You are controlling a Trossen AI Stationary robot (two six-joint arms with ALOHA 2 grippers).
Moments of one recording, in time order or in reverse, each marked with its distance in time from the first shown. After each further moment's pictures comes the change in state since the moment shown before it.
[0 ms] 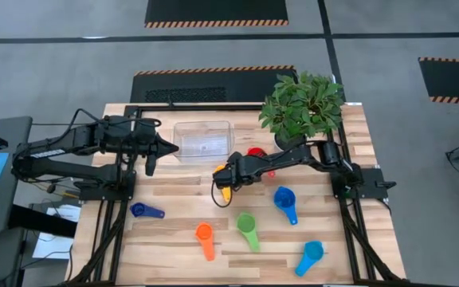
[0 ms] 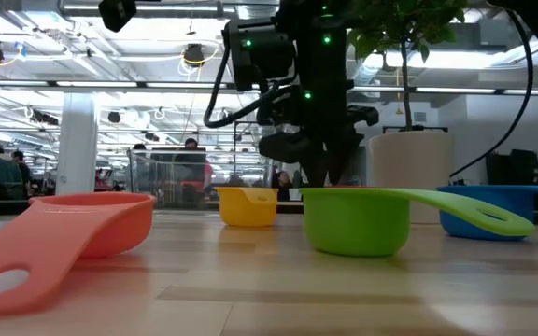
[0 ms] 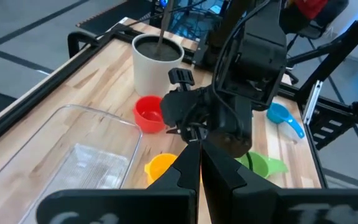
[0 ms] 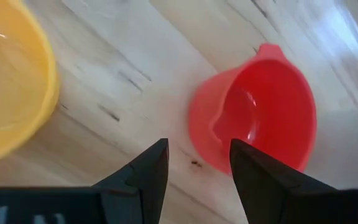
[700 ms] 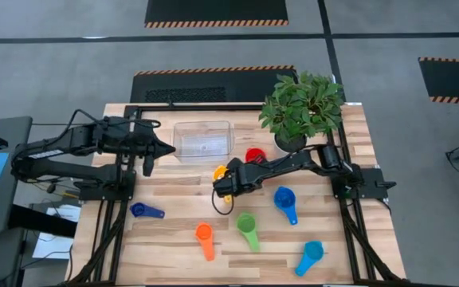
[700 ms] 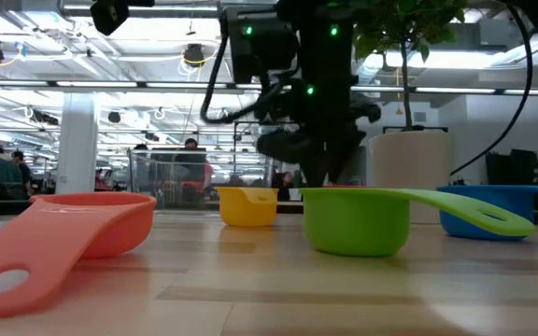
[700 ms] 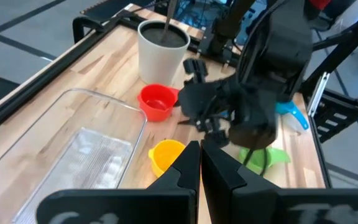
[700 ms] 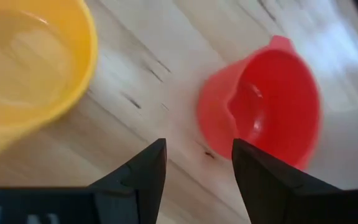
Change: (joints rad) left arm 0.000 -0.019 -0.001 -0.065 -0.007 -0.016; right arm 0.056 0.001 0.001 0.007 0.052 -0.004
